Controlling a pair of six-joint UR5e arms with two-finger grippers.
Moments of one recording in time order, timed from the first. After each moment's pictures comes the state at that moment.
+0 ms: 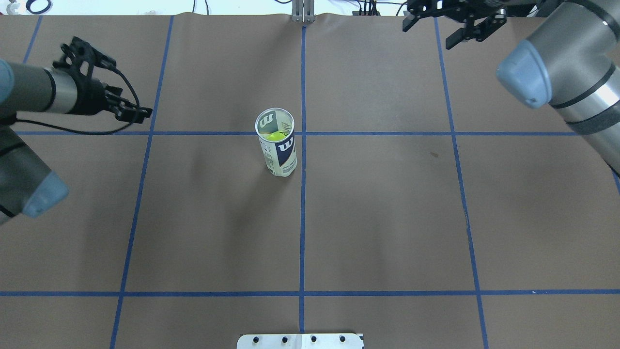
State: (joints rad) left arm -0.98 -1.86 -1.61 -2.26 -2.04 -0.47; right arm 1.14 -0.98 1.76 -1.46 2.40 1.01
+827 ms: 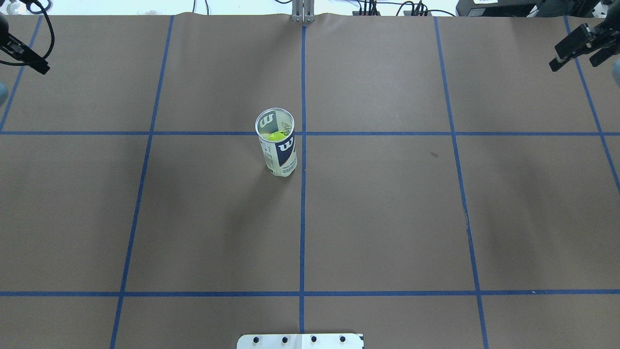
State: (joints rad) left arm -1.25 -1.96 -1.48 -1.71 -2.06 0.08; right arm 1.34 -1.22 1.69 -1.80 2.34 0.13
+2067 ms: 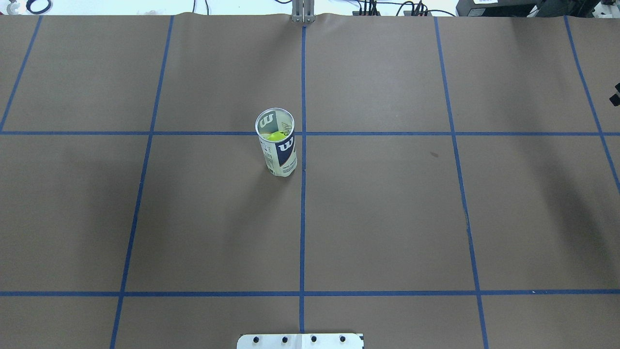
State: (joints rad) left arm -1.43 -1.83 -1.45 -1.64 -2.27 0.07; right arm 1.42 -1.36 1.58 -1.71 2.31 -0.07
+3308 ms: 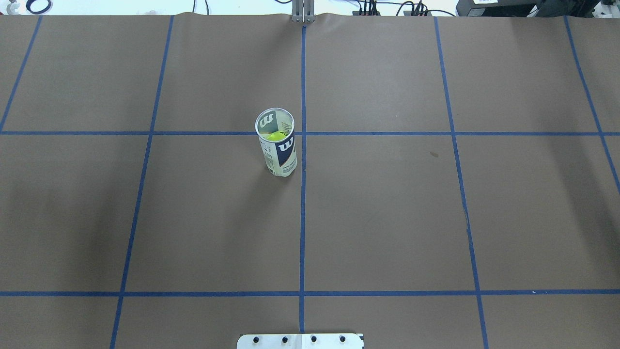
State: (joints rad) left arm -1.53 -1.70 -1.49 -1.64 -2.30 0.08; right arm 1.55 -1.51 1.59 -1.70 2.36 -0.08
